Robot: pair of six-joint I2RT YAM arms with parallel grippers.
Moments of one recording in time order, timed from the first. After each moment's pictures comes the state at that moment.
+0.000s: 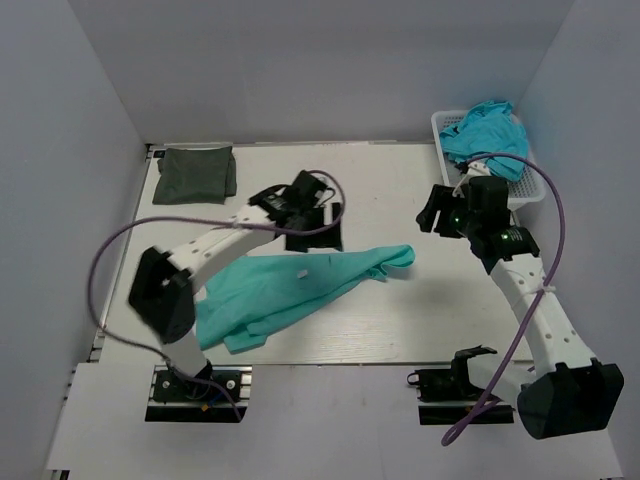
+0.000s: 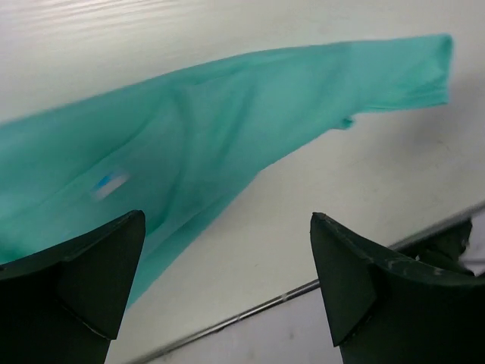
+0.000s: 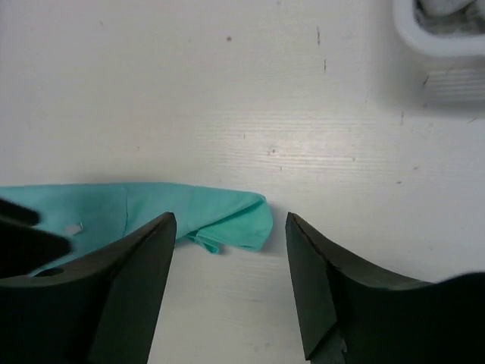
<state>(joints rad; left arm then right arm) -0.73 1.83 1.51 -0.67 0.15 -0.59 0.18 1.06 1.02 -0.53 -0.09 0.30</state>
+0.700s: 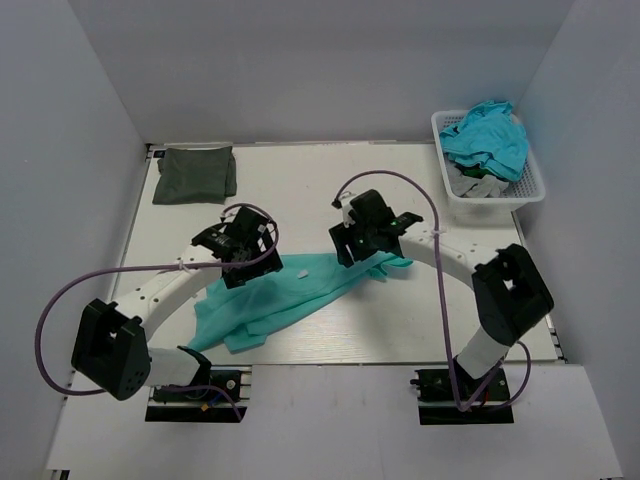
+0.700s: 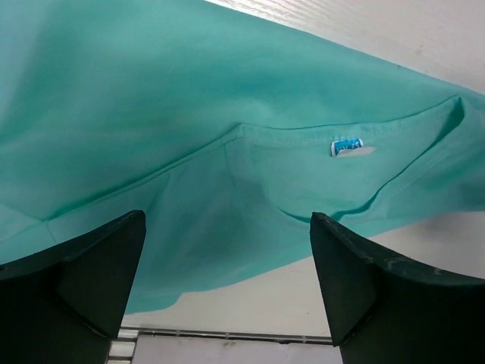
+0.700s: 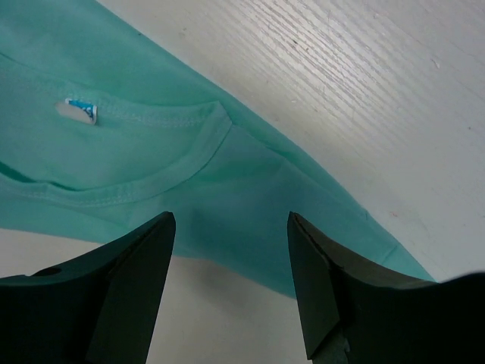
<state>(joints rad) -0.53 1.30 0.95 -0.79 -0.20 -0.85 0.66 1.62 1.09 -0.39 -0.14 0.06</state>
